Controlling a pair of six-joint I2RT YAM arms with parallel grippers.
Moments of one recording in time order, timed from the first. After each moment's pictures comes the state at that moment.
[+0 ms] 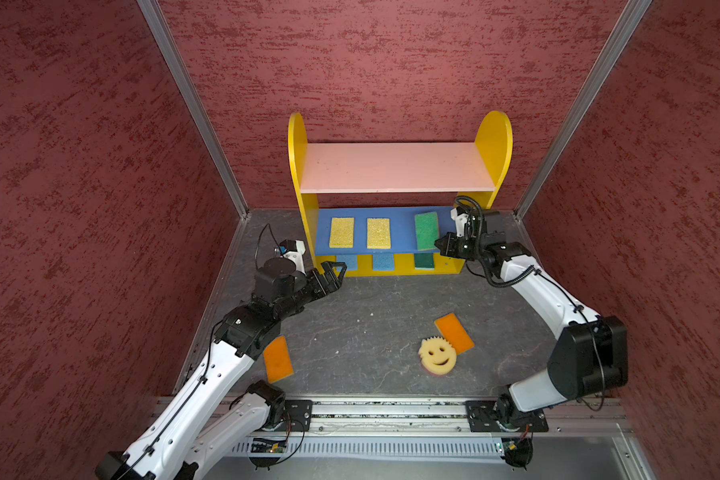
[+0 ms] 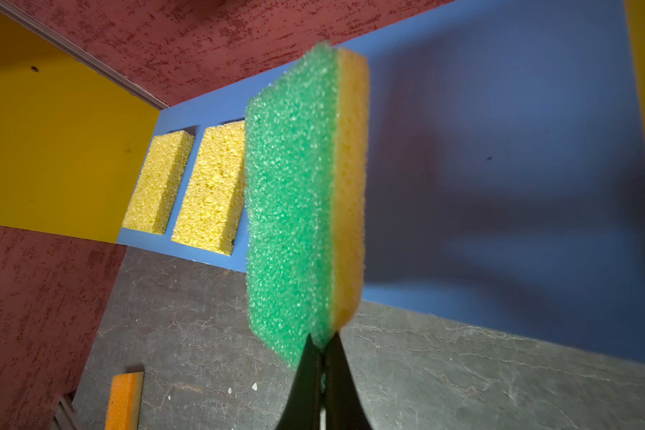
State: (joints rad) left arm -0.45 0.83 0.91 -0.52 0.11 -0.81; right arm 0.21 1.54 1.24 -0.40 -0.38 0.38
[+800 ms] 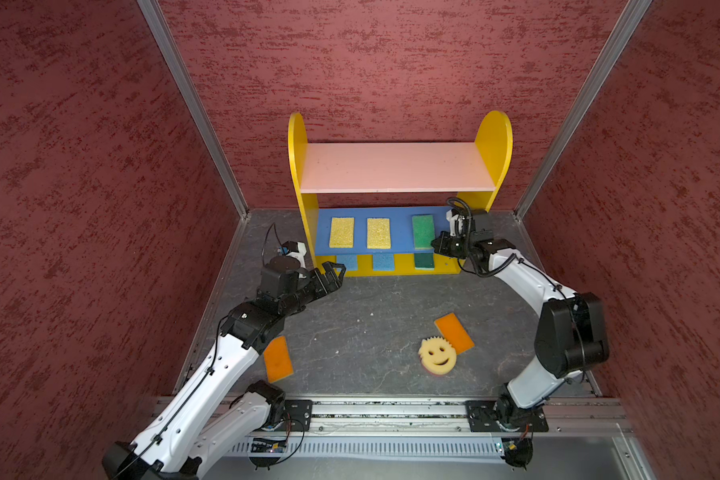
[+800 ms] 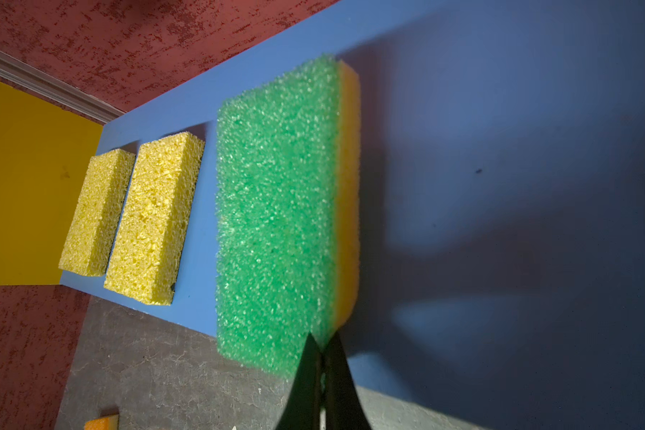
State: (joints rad) left arm -0.44 0.87 0.90 -0.52 0.10 -0.81; right arm 0.20 1.67 1.27 -0.31 -0.33 0.43
